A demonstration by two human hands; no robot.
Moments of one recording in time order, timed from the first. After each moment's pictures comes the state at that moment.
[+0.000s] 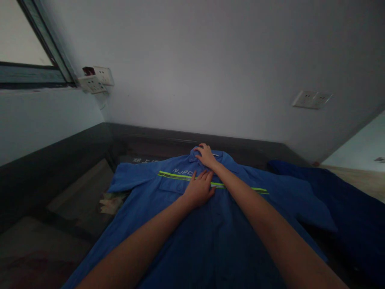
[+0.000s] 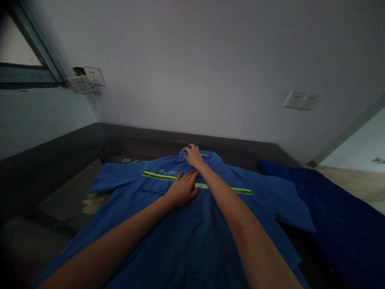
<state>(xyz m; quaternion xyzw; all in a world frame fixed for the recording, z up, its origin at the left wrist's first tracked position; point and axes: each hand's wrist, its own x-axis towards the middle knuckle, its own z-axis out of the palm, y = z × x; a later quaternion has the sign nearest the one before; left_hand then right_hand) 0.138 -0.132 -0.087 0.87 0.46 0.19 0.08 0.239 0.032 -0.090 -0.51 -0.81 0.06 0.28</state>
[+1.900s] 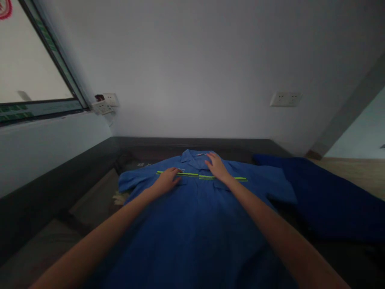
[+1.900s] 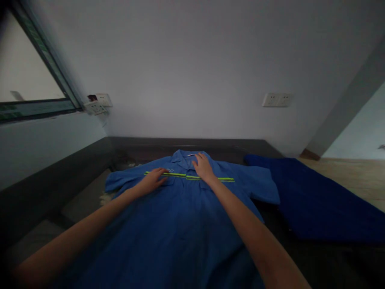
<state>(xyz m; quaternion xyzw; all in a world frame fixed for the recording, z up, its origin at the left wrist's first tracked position) 0.053 -0.146 -0.050 0.85 0.50 0.14 0.05 0.316 -0.084 -0.065 -0.57 -0.77 0.06 0.29</state>
